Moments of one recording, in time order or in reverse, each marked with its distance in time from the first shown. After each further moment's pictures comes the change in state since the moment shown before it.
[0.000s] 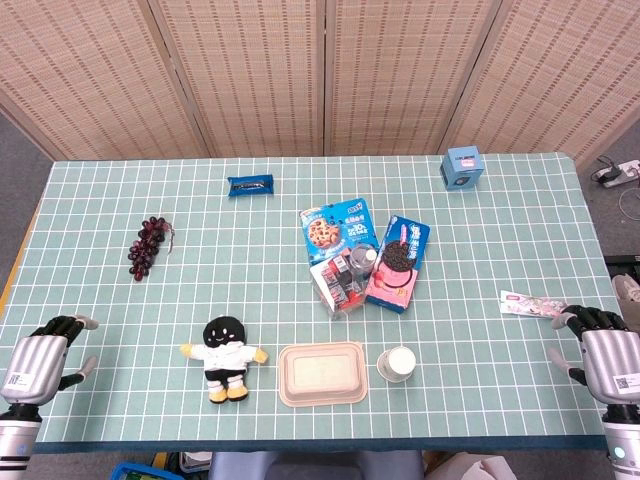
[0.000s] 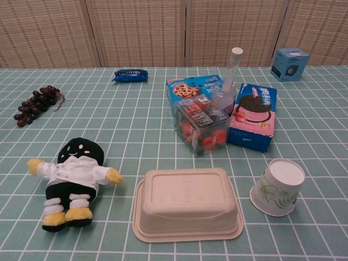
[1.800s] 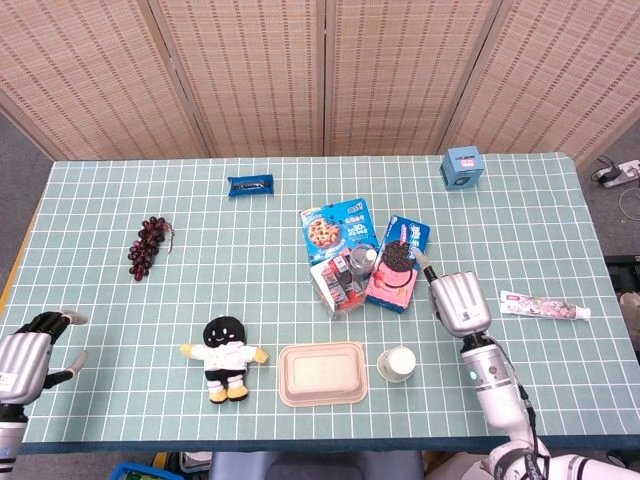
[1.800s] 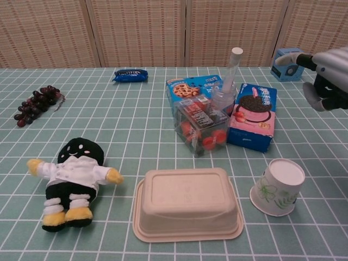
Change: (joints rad) left arm 0.011 0.053 -0.013 -0.024 0.011 0.030 -0.092; right arm 0.379 -0.335 0.148 -0.084 0.201 -0.314 -0.558
